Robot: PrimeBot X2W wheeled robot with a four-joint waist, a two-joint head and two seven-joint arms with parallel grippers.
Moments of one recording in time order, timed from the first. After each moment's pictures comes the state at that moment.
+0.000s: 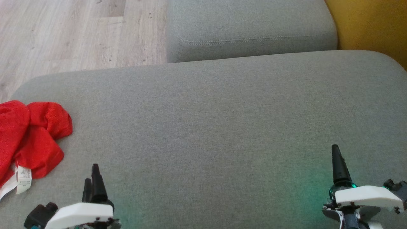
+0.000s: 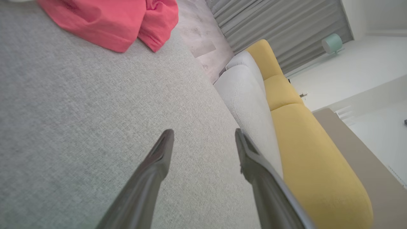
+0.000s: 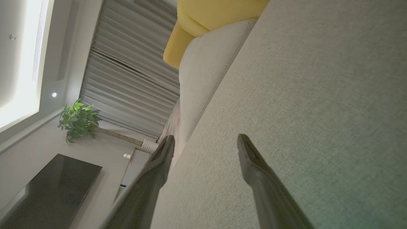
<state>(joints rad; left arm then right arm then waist) 0.04 0.03 -0.03 0.23 -1.09 -0.02 -0.02 0.02 -0.04 -0.02 0.30 1.10 0.13 -0.02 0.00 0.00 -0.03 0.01</state>
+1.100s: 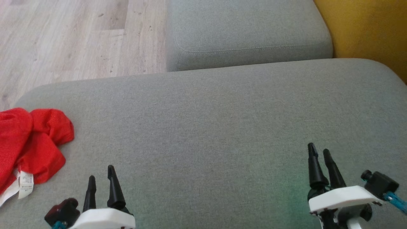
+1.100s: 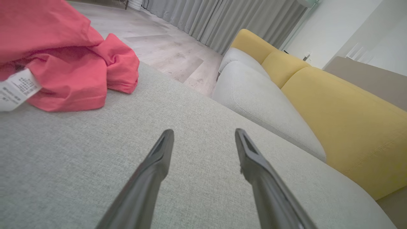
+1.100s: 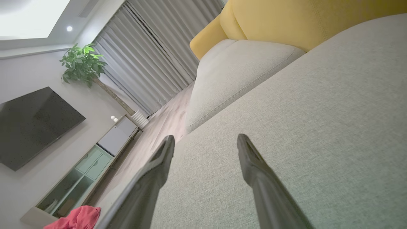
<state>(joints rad) 0.09 0.05 -0.13 0.17 -0.65 0.09 -0.11 0.04 -0.04 0.08 0.25 0.71 0.13 -0.11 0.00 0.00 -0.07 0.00</state>
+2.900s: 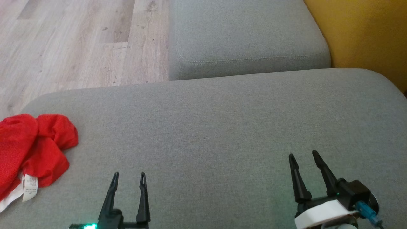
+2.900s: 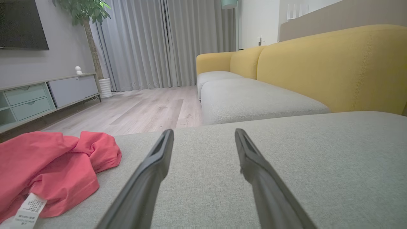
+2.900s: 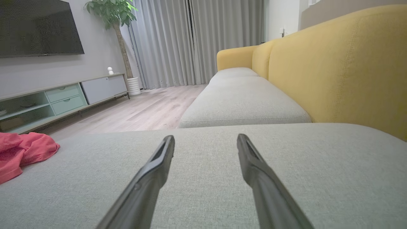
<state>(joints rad) 0.14 0.05 -0.23 0.17 -0.05 0.15 -0.25 0.08 -0.04 0.12 0.24 0.13 0.13 -0.25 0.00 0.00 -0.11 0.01</state>
